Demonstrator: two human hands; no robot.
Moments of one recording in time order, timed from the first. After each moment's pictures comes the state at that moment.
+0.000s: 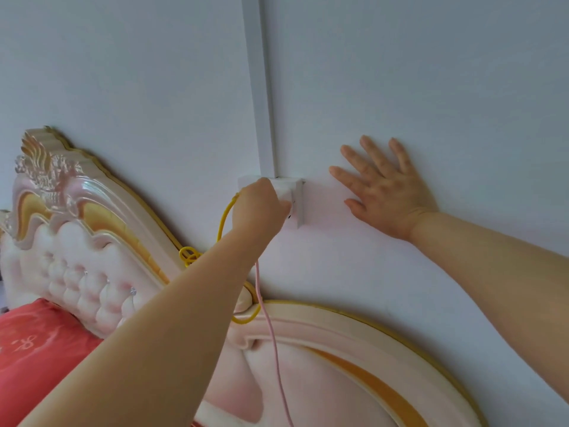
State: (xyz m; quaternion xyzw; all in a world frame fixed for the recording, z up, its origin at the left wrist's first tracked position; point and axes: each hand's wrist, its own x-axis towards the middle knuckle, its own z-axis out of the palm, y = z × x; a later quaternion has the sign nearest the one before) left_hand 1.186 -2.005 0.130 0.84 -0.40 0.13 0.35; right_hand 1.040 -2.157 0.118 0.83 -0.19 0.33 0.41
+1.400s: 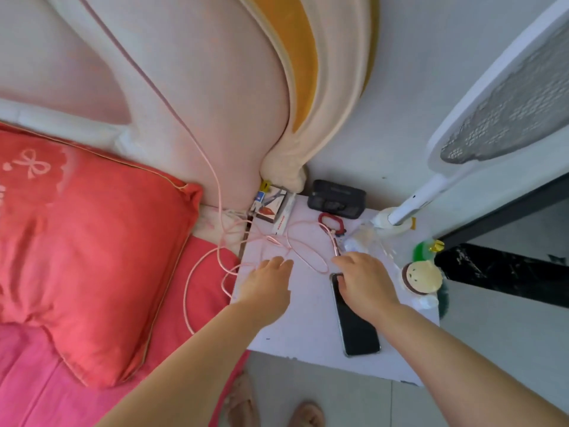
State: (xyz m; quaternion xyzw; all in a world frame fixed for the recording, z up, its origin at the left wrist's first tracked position) left_hand 0.908 -1.852 -0.413 0.75 -0.59 -0.31 -0.01; right_hand 0.740 -1.939 -0.422 0.89 -0.44 -0.09 -0.13
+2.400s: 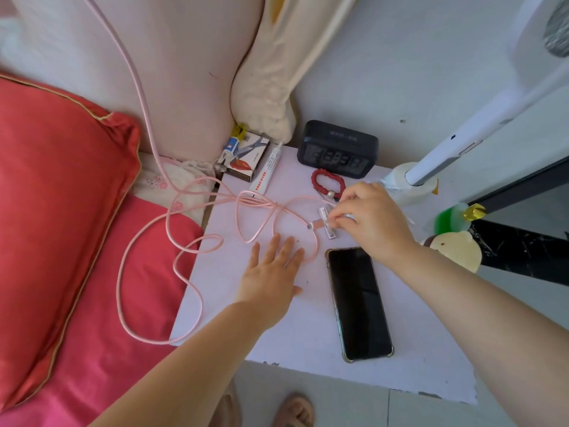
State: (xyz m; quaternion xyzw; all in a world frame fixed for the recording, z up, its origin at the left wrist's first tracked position) left_hand 0.869 -1.865 -0.549 0.70 -0.67 -0.23 -0.10; right_hand 0.739 -2.007 -0.495 0.90 -0.40 0.09 -0.18
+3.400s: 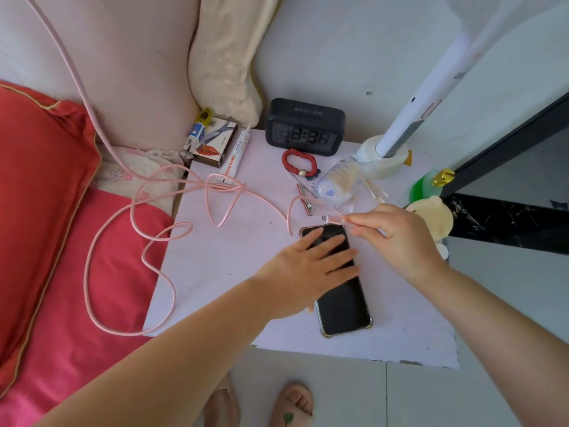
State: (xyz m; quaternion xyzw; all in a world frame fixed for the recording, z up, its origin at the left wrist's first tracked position) left_hand 0.815 -1.885 -0.532 0.43 -0.89 -0.08 -0.14; right_hand 0.653 -1.974 -0.503 0.83 -0.46 0.17 -0.28
